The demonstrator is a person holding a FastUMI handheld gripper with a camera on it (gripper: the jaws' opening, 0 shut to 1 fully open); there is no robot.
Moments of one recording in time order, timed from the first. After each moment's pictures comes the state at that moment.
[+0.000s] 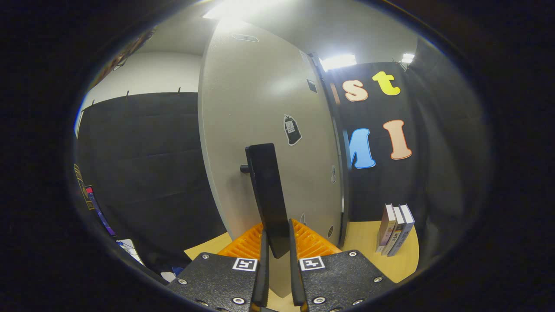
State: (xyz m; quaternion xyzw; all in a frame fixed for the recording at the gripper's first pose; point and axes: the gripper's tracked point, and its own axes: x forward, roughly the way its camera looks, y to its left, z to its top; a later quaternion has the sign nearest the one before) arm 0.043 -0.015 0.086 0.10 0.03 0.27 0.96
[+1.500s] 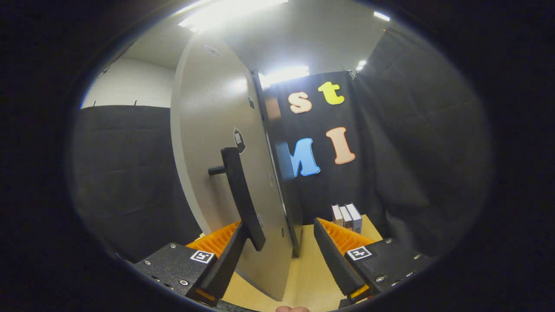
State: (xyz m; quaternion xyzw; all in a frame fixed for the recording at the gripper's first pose) arm 0.031 -0.077 0.076 0.12 0.00 0.10 0.99
